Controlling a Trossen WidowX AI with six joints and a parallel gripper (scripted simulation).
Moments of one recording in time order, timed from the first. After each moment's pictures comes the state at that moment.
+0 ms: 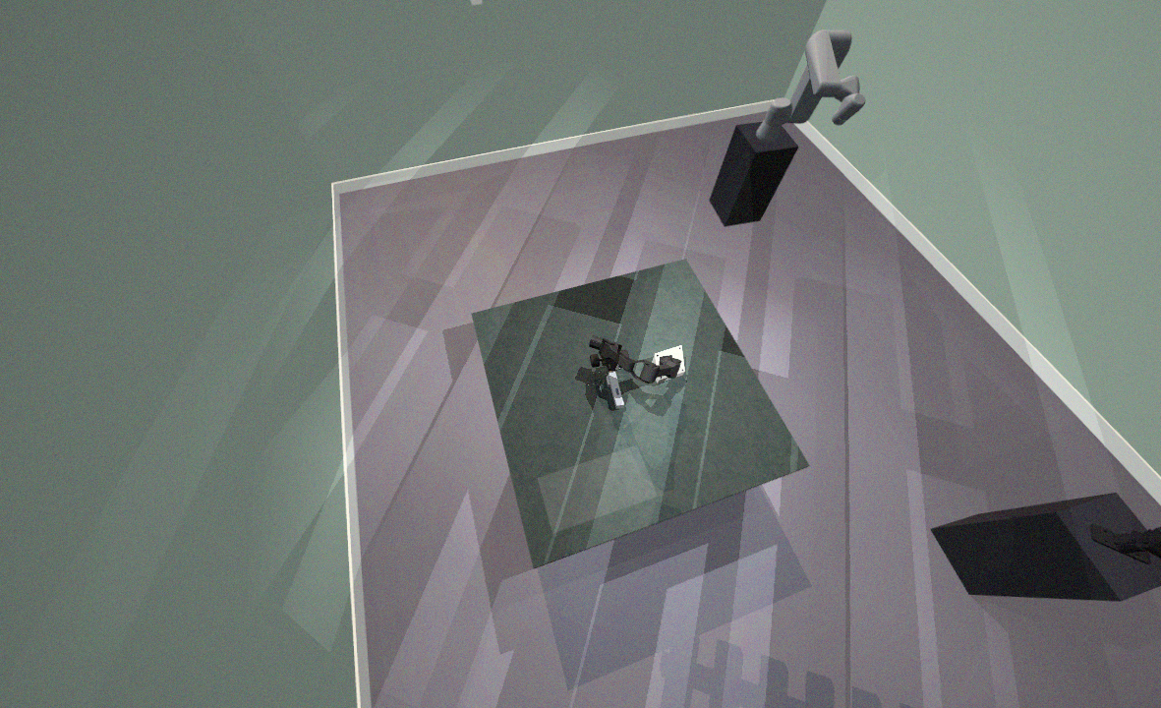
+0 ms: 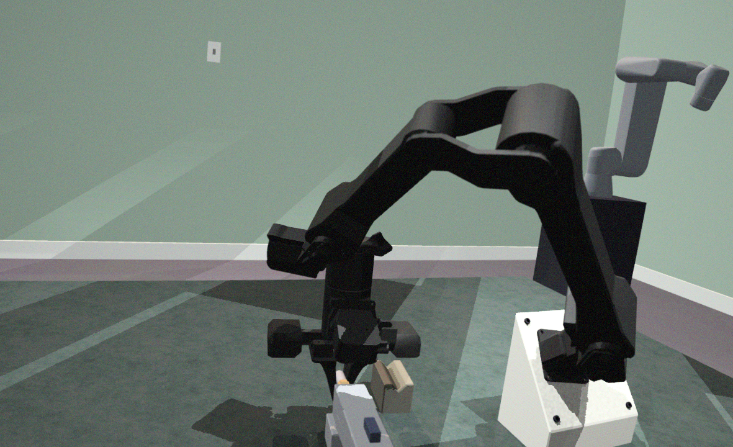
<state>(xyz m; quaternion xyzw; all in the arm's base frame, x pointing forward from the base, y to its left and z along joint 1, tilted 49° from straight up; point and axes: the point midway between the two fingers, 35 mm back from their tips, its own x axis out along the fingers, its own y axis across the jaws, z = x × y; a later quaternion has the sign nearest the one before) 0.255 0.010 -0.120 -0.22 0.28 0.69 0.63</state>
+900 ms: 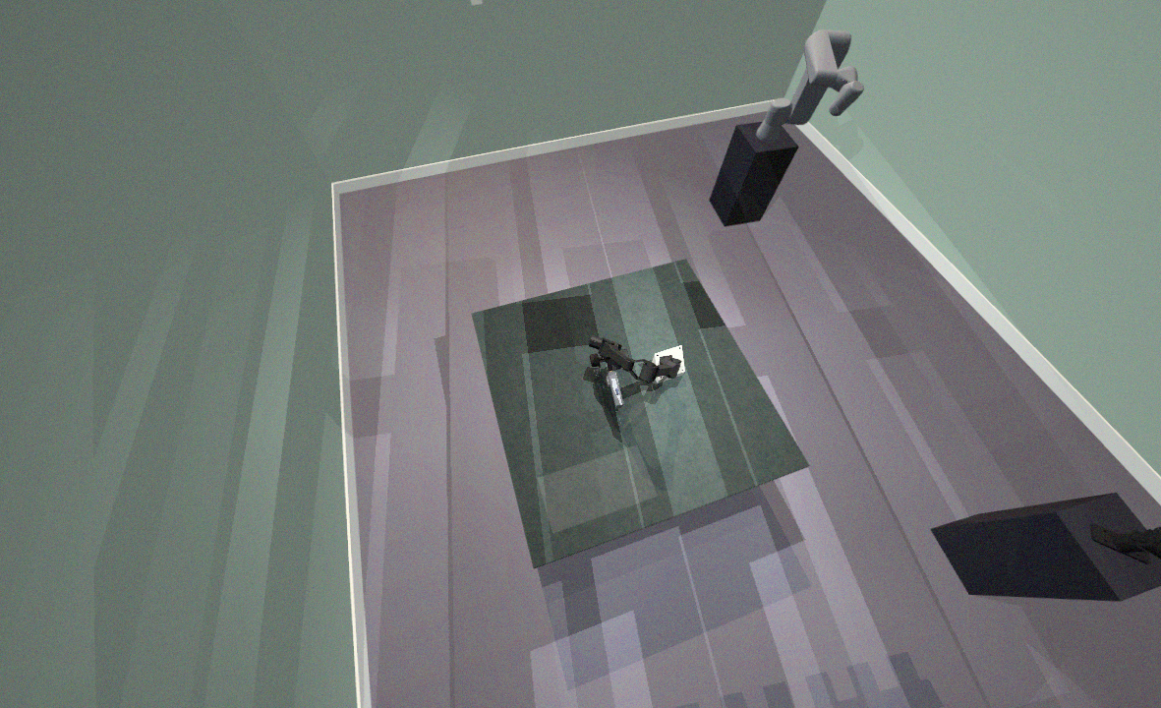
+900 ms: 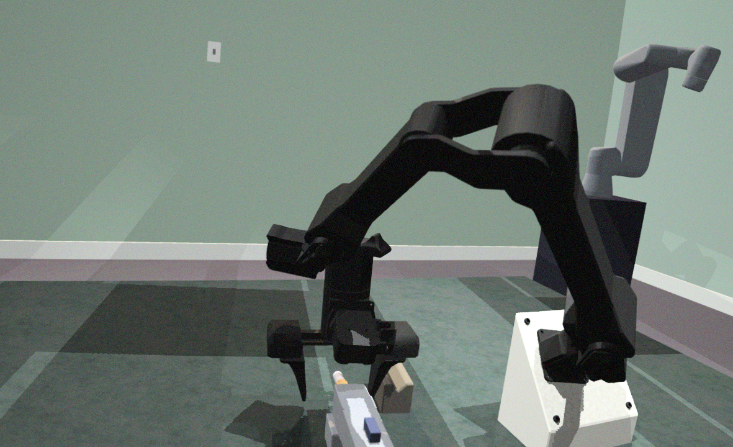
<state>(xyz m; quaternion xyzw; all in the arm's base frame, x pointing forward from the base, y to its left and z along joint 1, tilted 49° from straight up) 0.254 0.009 -0.124 -0.22 0.28 0.69 0.63</state>
